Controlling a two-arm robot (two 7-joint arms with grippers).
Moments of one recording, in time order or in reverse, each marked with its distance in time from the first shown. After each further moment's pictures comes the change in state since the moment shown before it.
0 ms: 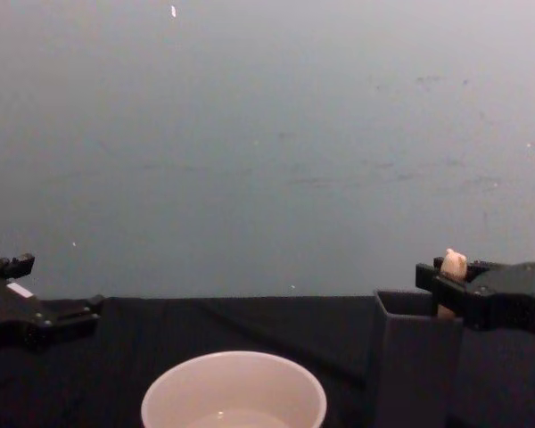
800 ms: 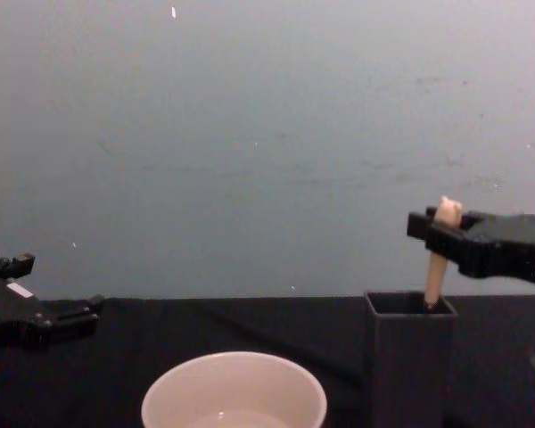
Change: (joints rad) left arm 0.000 0.000 0.000 0.000 0.000 0.000 0.000; right arm 0.001 -0.020 0.046 -0.049 0.018 -0.017 0.067
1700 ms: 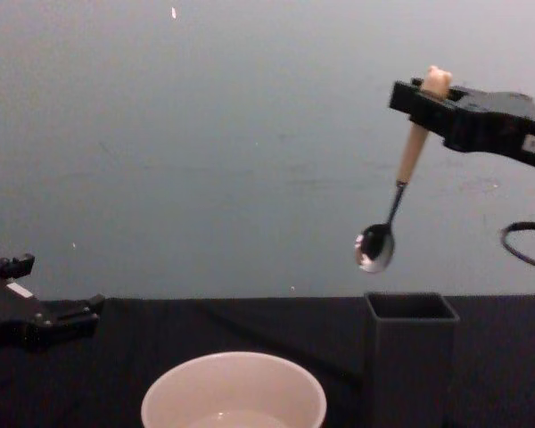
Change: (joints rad) left arm 0.000 0.000 0.000 0.000 0.000 0.000 0.000; right arm 0.099 -0.017 -0.004 -0.015 0.061 -0.089 0.075
